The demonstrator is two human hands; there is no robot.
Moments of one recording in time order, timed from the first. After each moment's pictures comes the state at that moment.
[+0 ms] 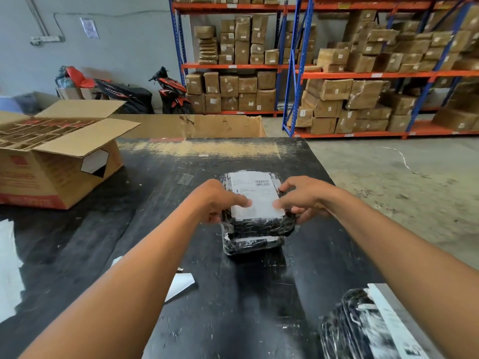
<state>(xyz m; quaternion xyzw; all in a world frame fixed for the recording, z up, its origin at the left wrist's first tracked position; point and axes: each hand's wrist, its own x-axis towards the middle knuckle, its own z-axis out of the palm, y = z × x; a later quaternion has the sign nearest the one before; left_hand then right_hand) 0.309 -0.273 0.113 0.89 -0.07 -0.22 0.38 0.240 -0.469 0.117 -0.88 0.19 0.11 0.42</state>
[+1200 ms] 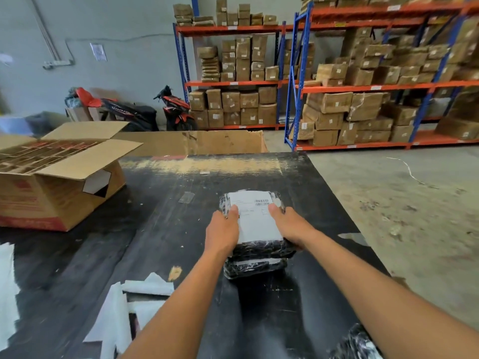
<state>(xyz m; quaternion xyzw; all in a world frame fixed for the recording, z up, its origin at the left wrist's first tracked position) 0.314 -0.301 0.046 0.84 -0.02 -0.08 0.53 0.277 -0.463 0.054 -0.87 0.26 0.05 0.43</state>
